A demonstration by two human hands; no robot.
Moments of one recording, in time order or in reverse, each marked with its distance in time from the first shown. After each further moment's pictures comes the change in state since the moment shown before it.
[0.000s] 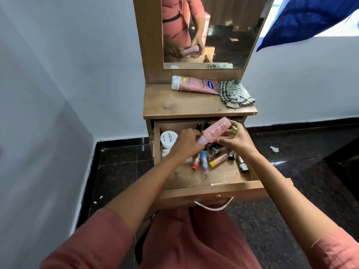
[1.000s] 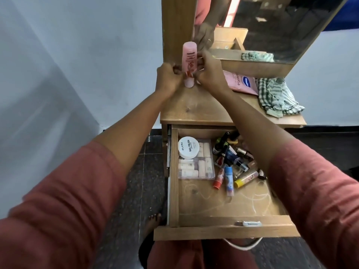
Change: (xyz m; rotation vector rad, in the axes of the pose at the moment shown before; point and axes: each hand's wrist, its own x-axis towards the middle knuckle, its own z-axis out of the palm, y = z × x) left_hand 0.135 -0.076 -0.127 -0.276 0.476 -0.224; right_hand 0.197 -0.105 0.132 -0.472 0.083 -0.517
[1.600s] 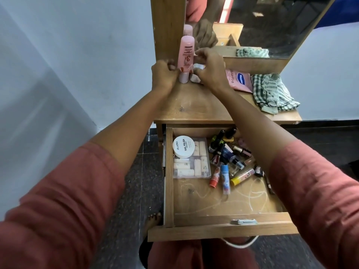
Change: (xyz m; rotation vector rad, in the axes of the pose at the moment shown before) left_hand 0.007 0.002 0.013 0.022 0.057 -0.026; right_hand 0.004 0.019 -0.007 -0.092 0.113 0.020
